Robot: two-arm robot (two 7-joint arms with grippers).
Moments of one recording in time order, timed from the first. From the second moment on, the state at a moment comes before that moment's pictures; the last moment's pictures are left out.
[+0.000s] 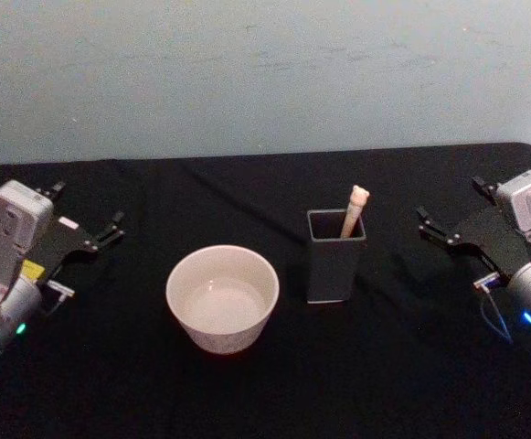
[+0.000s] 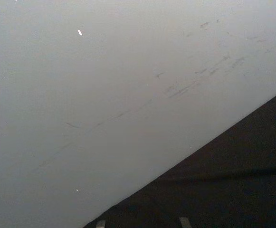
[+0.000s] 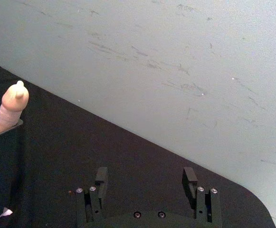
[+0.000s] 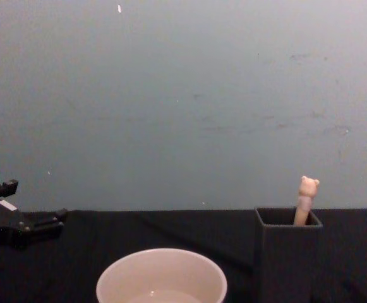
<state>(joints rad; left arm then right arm) -0.20 0.60 0.45 -1.41 -0.25 -0.12 0.03 0.20 0.60 -0.45 -1.41 0.25 -0.12 -0.03</state>
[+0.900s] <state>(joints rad) -0.20 0.60 0.45 -1.41 -0.25 -0.12 0.03 0.20 0.60 -0.45 -1.41 0.25 -0.12 -0.03</state>
